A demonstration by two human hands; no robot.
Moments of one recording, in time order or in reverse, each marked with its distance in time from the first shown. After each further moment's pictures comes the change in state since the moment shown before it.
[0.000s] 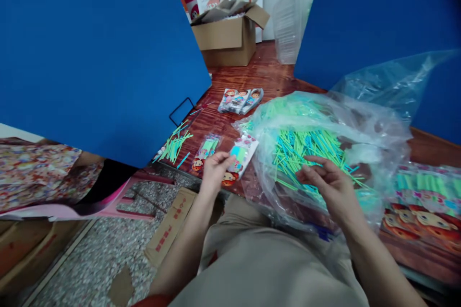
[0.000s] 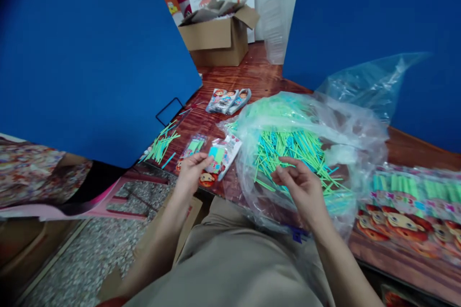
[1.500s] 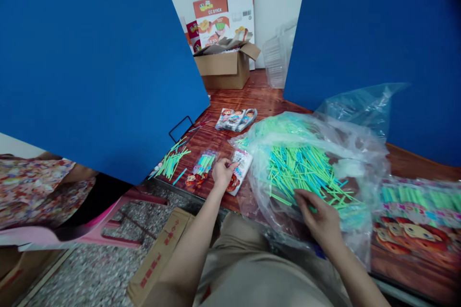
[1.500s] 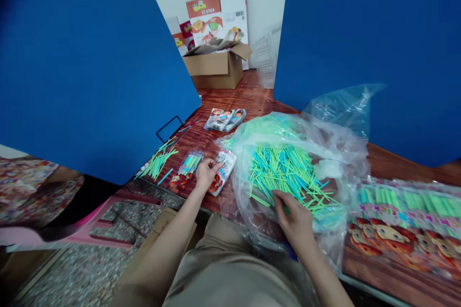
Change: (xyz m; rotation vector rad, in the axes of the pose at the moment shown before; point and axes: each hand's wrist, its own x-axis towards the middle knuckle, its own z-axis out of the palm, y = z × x) left_hand 0.069 -0.052 0.020 0.910 0.134 0.151; right_hand -0.017 0.062 -0.019 -0.719 0.132 -0.550
